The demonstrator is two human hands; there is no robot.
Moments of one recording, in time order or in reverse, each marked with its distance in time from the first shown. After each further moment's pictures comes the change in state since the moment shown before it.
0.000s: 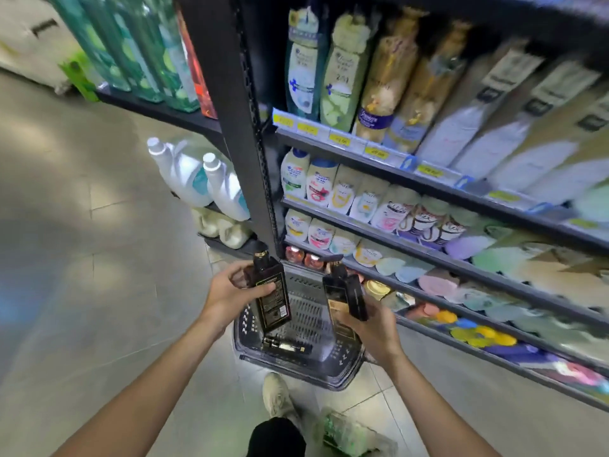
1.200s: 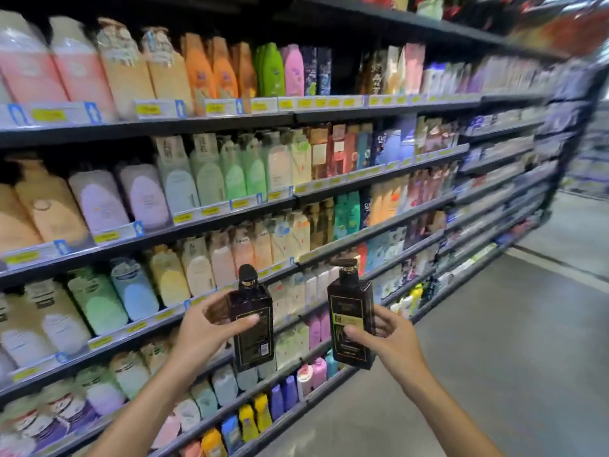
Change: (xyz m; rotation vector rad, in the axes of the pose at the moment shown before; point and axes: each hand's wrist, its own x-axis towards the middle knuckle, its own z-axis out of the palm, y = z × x) left_hand -0.442 0.226 0.541 0.128 -0.857 0.823; right_hand -0.490 0.133 -0.564 0.484 0.977 -0.313
